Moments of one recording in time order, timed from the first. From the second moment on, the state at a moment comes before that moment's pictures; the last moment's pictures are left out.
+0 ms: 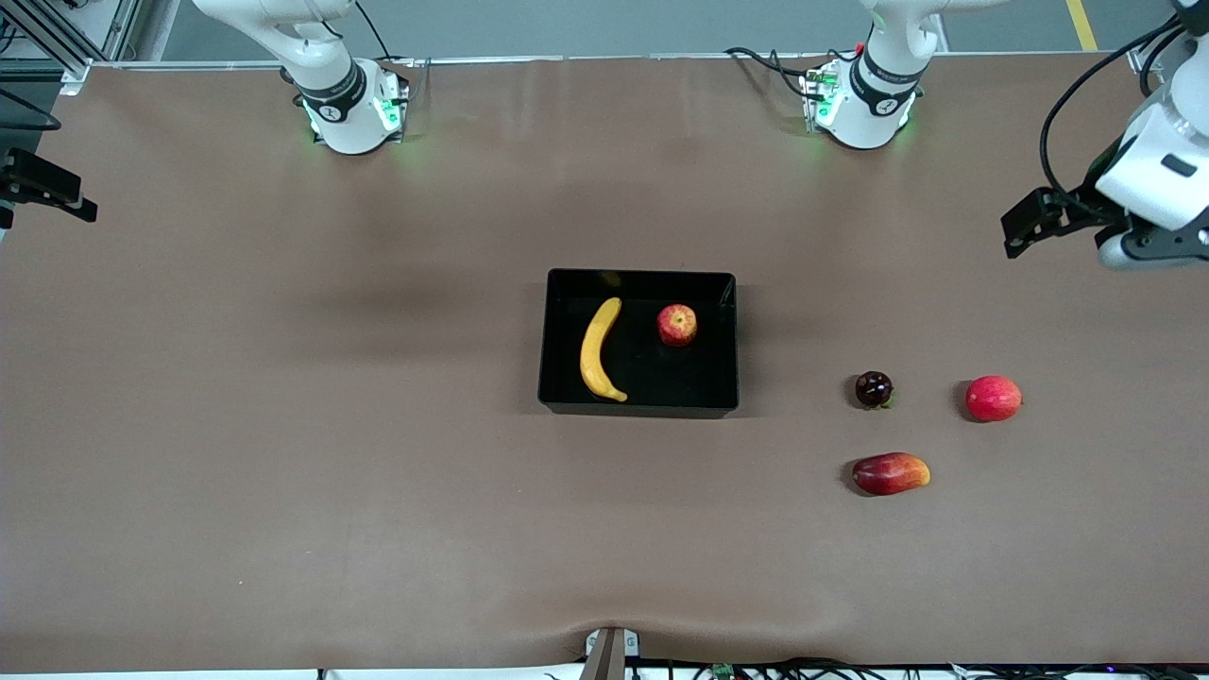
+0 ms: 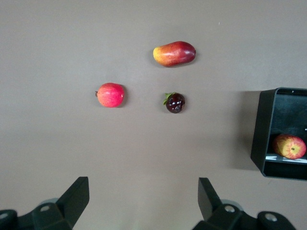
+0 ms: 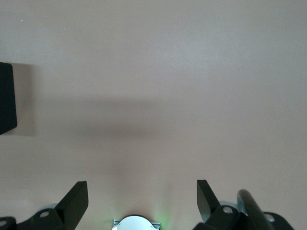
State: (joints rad) left arm 0.04 -0.04 -0.17 -1.61 0.08 1.57 -0.14; right arm -0.01 -0.01 -0.13 -1.51 0.03 1.39 -0.19
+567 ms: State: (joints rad) left arm 0.04 -0.07 -0.16 -1.60 0.05 1.57 -0.14; right arm -0.01 -0.01 -0.13 -1.51 0.03 1.39 -0.19
